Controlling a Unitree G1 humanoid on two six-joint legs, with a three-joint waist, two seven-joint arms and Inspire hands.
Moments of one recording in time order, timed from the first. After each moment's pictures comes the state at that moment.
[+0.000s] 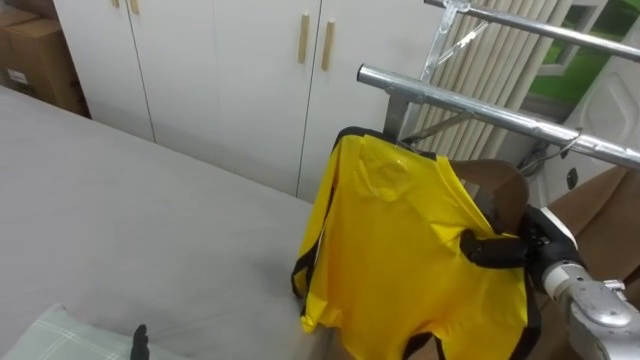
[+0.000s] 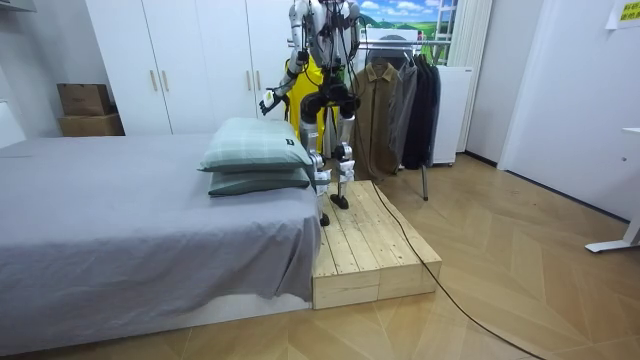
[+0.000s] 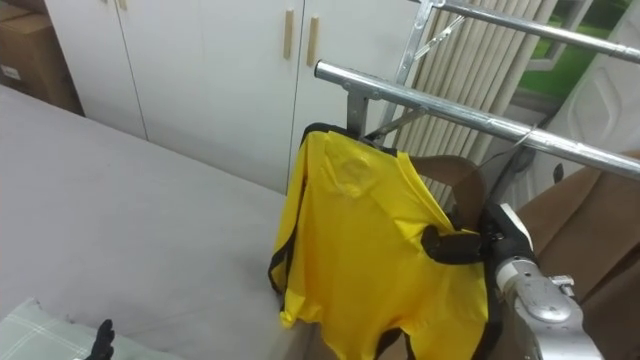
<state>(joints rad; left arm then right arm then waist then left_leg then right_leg) 0.17 0.20 -0.01 0.49 0.01 -0.12 0.25 -0.45 -0.43 -0.02 0.83 0.17 -0.07 0.10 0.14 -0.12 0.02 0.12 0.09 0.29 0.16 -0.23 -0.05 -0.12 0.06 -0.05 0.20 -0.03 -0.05</state>
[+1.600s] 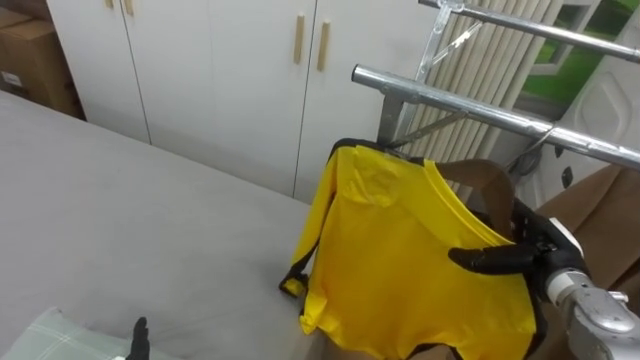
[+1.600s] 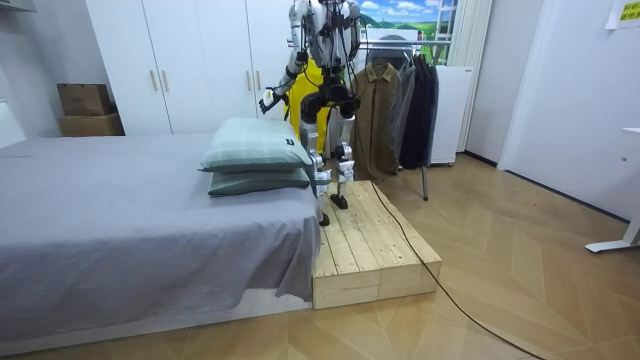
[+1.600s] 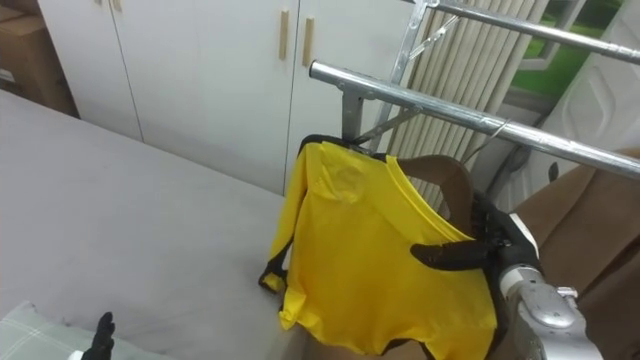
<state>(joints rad) 0.15 0.20 -0.01 0.49 0.01 -0.11 0.26 -0.45 -0.43 -0.02 0.86 0.28 -0.05 0.07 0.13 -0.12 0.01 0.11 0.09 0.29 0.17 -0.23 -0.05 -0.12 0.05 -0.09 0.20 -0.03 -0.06</state>
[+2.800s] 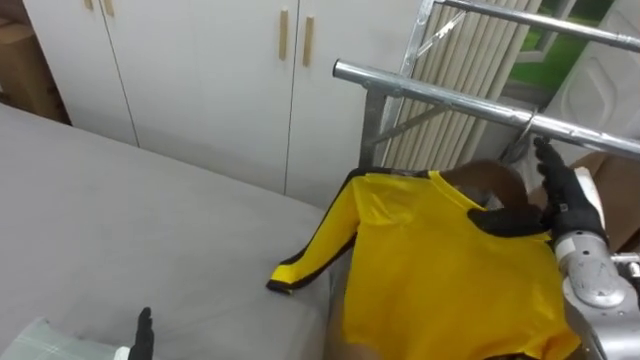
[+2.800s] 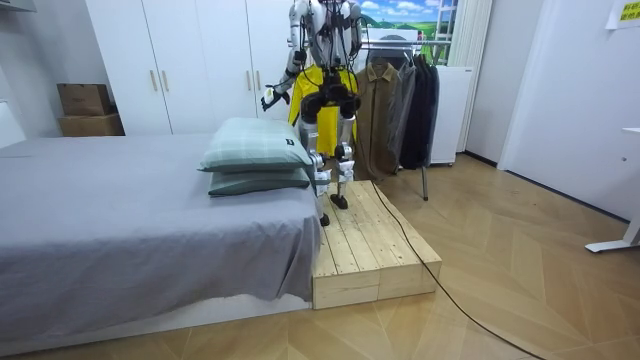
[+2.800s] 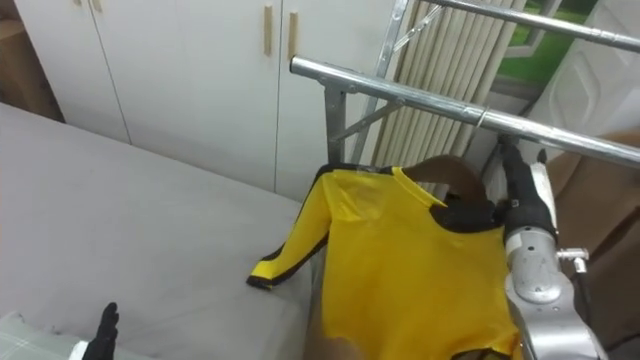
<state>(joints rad) 0.13 0.23 -0.06 0.49 0.00 -0.12 0.30 -0.45 -0.42 -0.02 0.60 -0.01 -0.10 -0.24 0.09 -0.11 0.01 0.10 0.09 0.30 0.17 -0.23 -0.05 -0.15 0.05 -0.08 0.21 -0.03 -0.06</state>
